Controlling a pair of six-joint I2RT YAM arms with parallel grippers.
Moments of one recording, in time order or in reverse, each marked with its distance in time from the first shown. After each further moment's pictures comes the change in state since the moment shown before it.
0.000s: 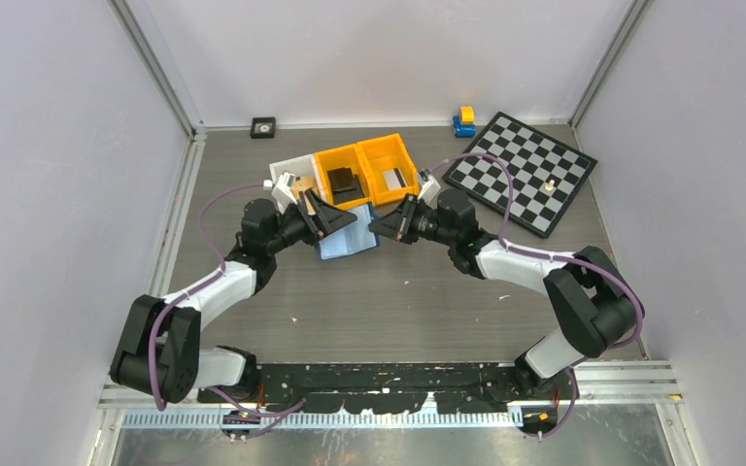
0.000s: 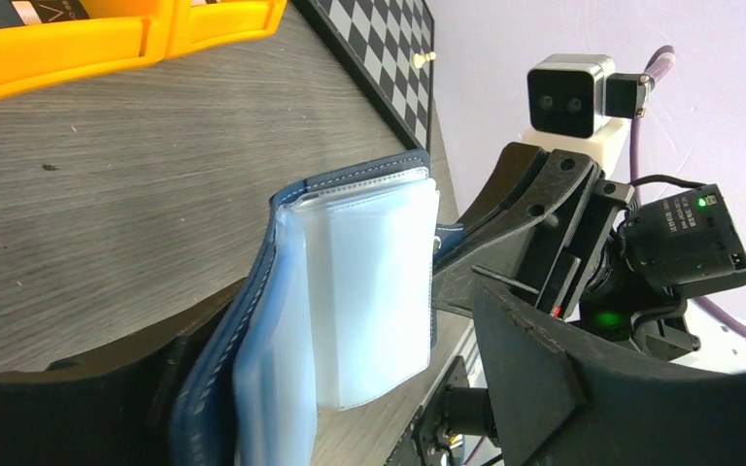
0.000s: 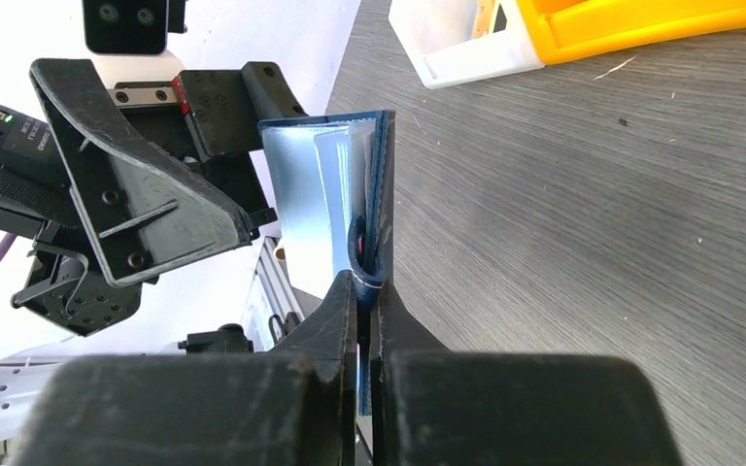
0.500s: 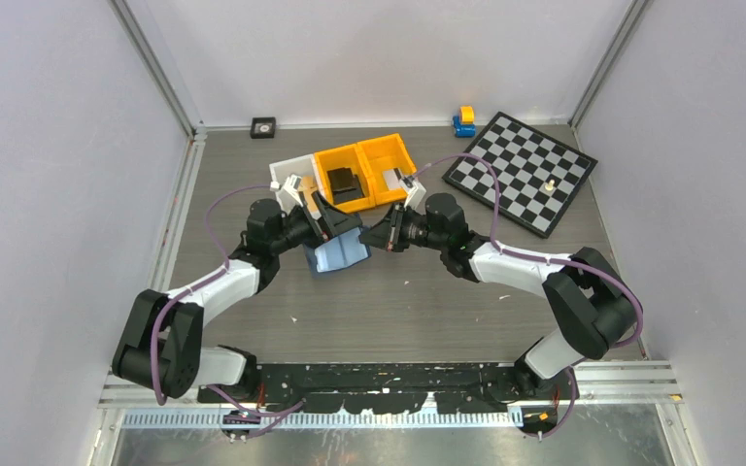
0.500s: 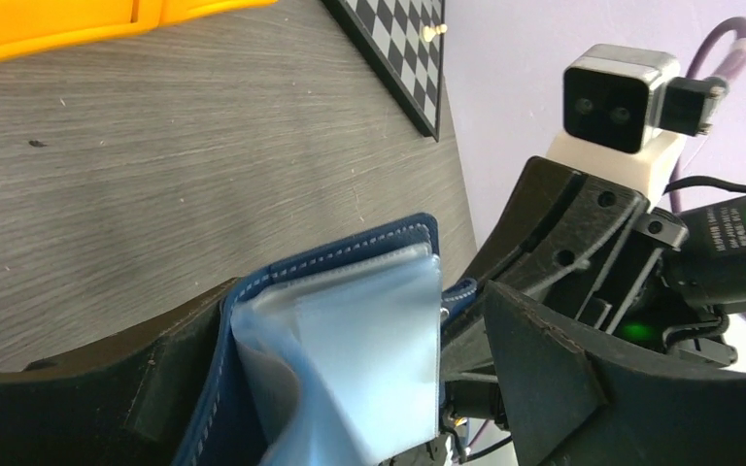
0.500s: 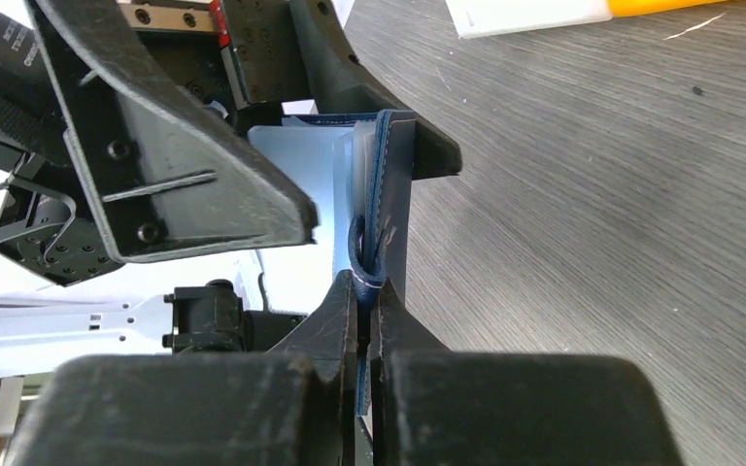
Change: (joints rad) left arm -0.023 0.022 0.007 -0.021 0.012 0.015; right arm 0.073 0.000 0.022 -0.046 -0.014 -0.067
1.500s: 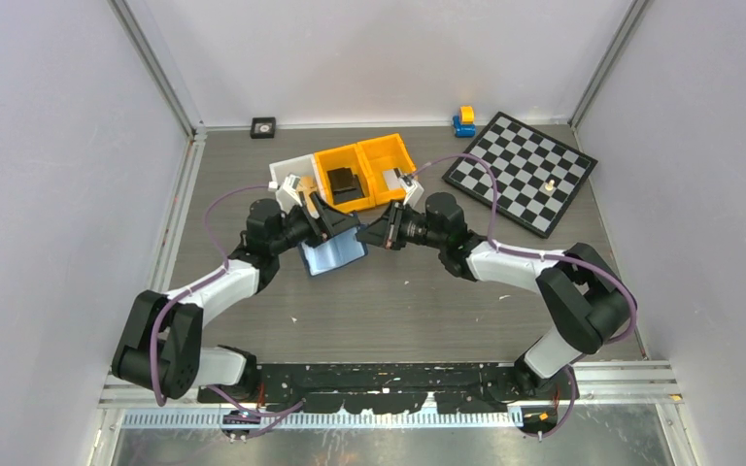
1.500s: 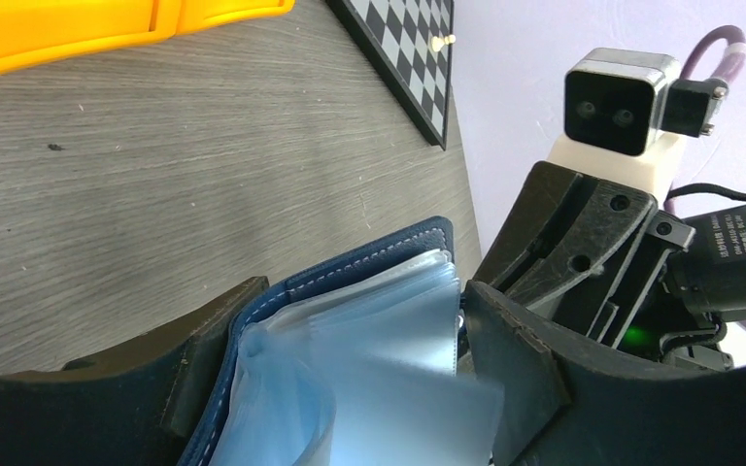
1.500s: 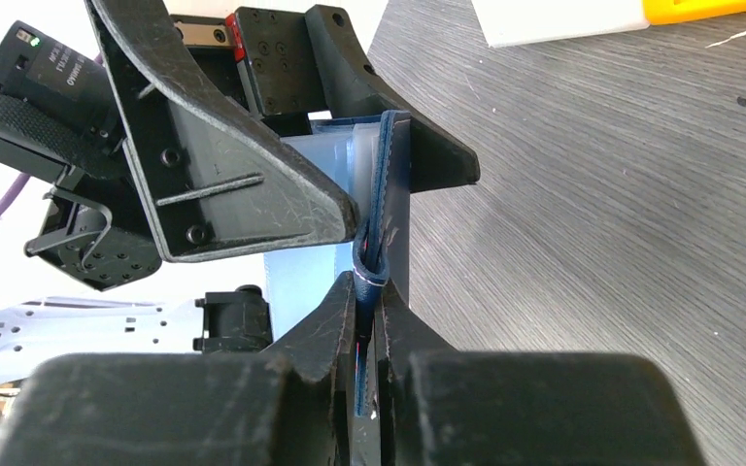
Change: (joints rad) left arm -0.004 0.002 0.003 -0.020 -0.027 0.008; right arm 0.003 0.029 0.006 0.066 -0.032 0.050
